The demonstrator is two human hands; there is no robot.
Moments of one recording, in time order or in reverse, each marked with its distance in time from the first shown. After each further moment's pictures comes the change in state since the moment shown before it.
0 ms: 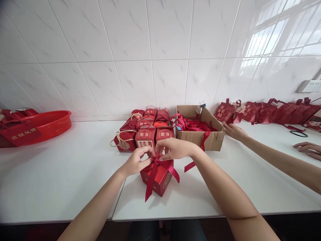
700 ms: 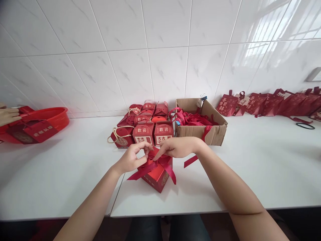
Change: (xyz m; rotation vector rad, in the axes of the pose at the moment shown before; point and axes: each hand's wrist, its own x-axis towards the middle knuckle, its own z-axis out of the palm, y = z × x) left_hand 0.000 -0.001 -0.005 0.046 -0.040 -0.007; right_hand -0.007 0.009 -0.011 -0.153 -0.352 -0.056
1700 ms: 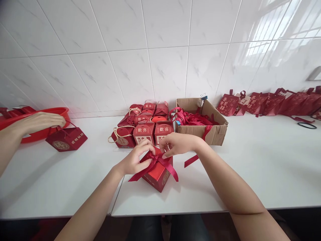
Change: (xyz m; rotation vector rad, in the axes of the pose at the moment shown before) left_hand -0.001 0.004 0.003 0.171 -0.098 0.131; right_hand -0.002 0.005 -0.003 0.046 0.114 0.170
